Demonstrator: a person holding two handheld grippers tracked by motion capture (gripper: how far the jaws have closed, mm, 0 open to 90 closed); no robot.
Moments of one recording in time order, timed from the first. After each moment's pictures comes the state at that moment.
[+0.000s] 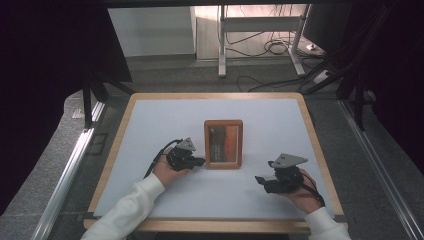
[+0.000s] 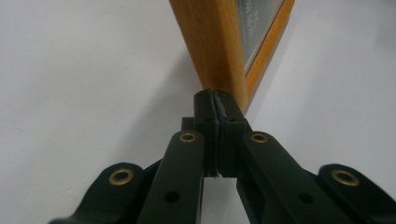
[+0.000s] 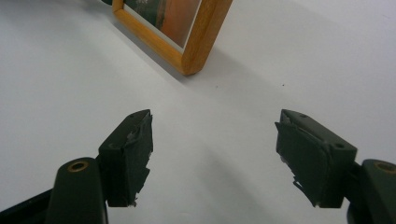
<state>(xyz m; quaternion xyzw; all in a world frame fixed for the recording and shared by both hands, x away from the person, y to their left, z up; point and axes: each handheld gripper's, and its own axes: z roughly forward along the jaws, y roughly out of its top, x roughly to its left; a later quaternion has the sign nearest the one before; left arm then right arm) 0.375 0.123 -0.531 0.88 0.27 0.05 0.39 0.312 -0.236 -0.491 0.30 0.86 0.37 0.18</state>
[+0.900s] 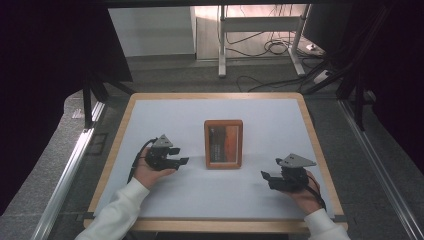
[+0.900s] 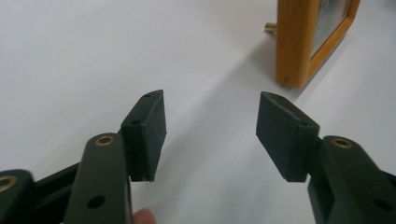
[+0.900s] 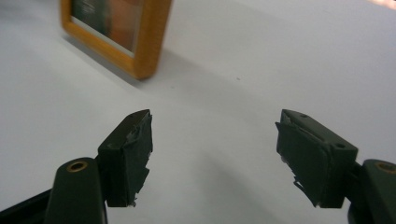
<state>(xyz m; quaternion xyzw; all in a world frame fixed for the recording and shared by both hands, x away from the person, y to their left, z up) 0.352 0.184 -0.521 0.83 0.37 0.12 0.41 0.315 -0.254 -0.503 0.35 0.82 0.39 0.22</state>
